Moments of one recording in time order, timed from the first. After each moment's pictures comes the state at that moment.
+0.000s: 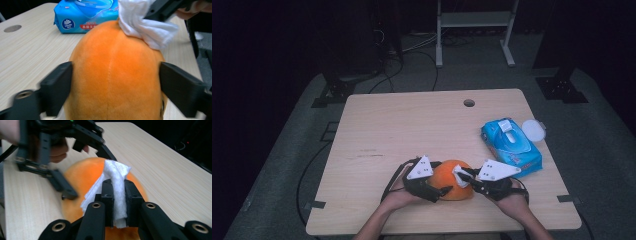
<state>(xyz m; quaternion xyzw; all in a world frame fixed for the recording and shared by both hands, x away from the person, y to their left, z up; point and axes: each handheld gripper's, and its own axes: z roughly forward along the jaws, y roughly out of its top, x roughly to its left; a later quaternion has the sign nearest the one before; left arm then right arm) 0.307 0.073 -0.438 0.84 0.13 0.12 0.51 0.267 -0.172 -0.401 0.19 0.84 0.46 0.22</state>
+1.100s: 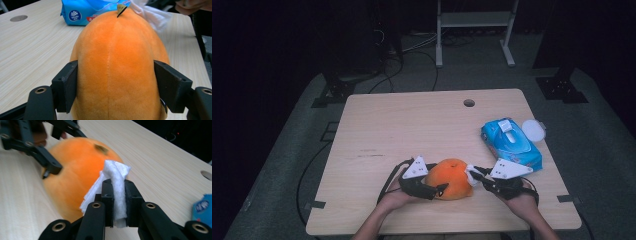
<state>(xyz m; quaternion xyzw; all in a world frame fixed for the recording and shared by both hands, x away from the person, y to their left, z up) 0.311 0.083 -0.448 0.84 0.17 0.11 0.51 0.273 -0.204 -0.415 0.23 0.83 0.46 0.23</state>
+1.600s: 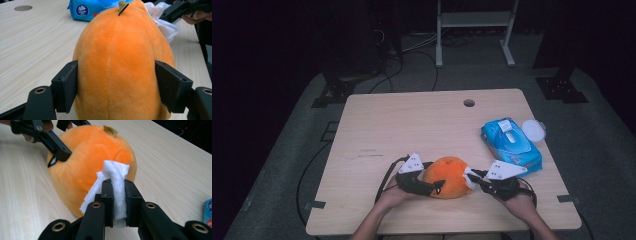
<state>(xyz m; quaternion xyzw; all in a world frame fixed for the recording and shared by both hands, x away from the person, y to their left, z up) 0.320 0.091 -0.452 0.83 0.20 0.09 0.52 0.277 -0.199 -0.424 0.23 0.84 0.45 0.21</state>
